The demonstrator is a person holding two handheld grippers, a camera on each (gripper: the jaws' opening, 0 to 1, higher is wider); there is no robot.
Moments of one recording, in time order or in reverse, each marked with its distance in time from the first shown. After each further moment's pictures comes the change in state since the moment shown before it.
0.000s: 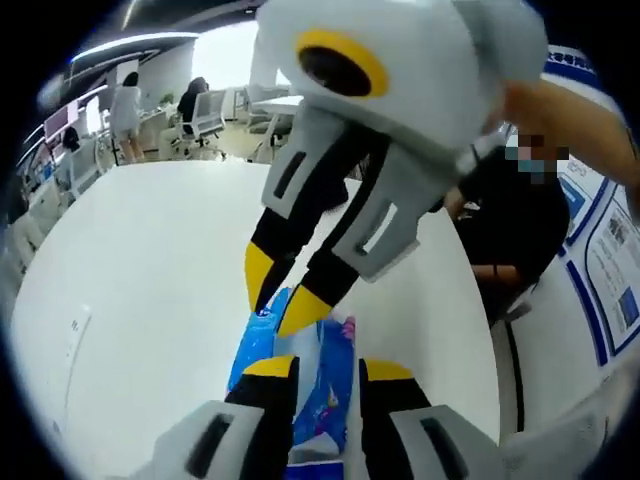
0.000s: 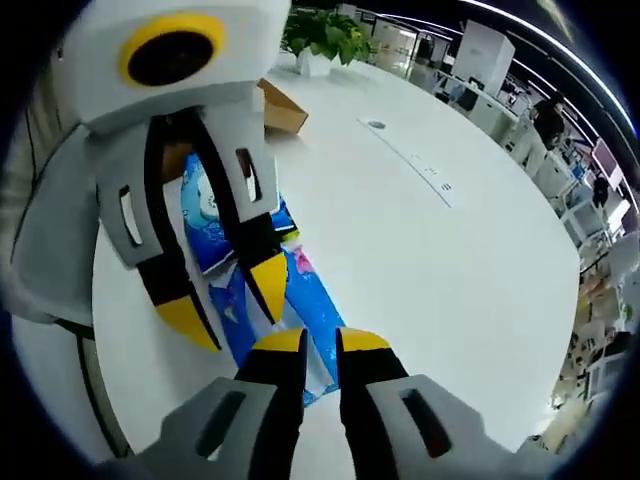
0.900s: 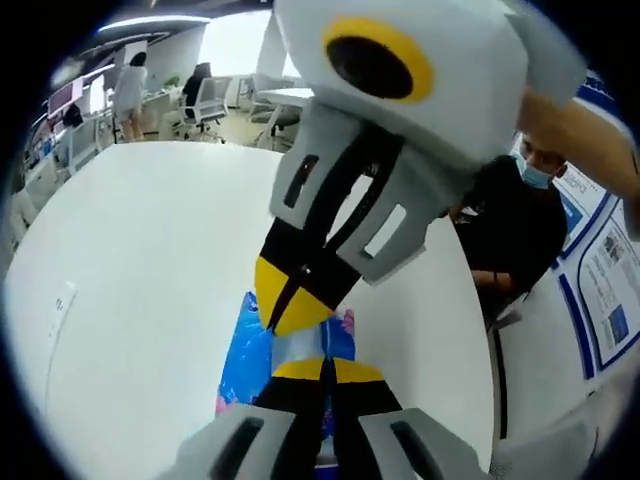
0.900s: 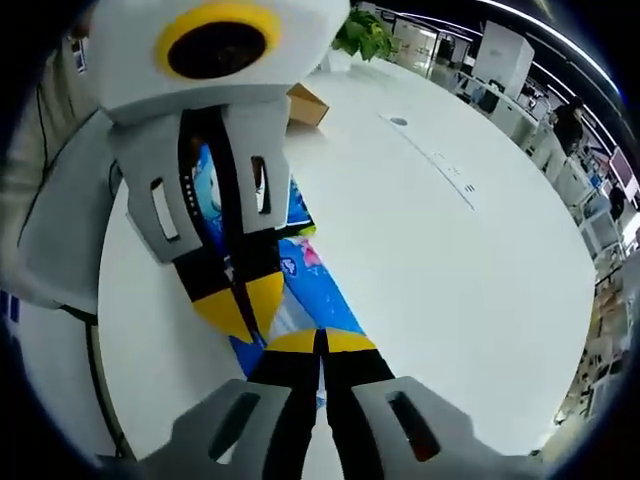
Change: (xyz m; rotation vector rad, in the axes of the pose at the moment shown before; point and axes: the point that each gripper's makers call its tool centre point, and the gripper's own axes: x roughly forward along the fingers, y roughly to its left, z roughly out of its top) left arm 0.015 0.005 -0.012 -0.078 0.025 -0.049; right arm 0.017 0.008 -0.005 -0.042 0.011 0.090
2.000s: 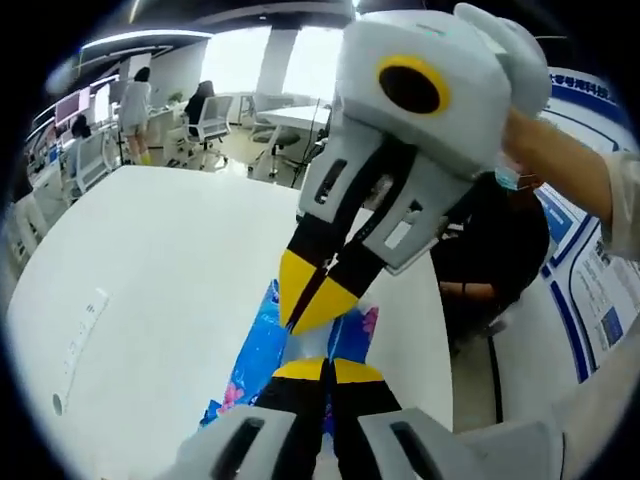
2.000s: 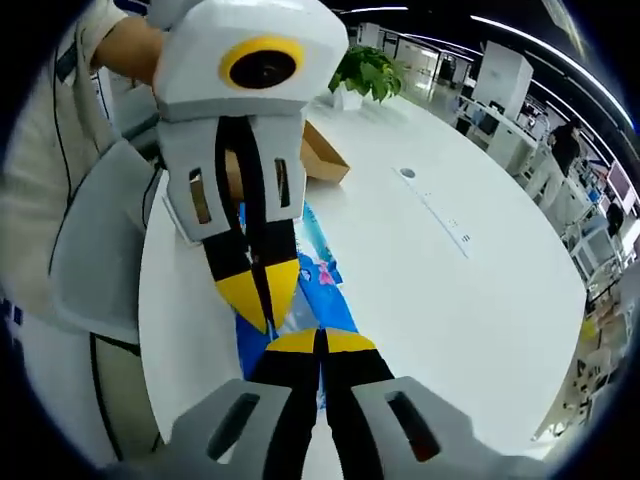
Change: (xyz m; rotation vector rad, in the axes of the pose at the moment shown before) left arm -0.061 -0.023 0.019 0.006 -0.068 -0.002; right arm -0.051 0.031 0.051 -0.031 -0.086 0.006
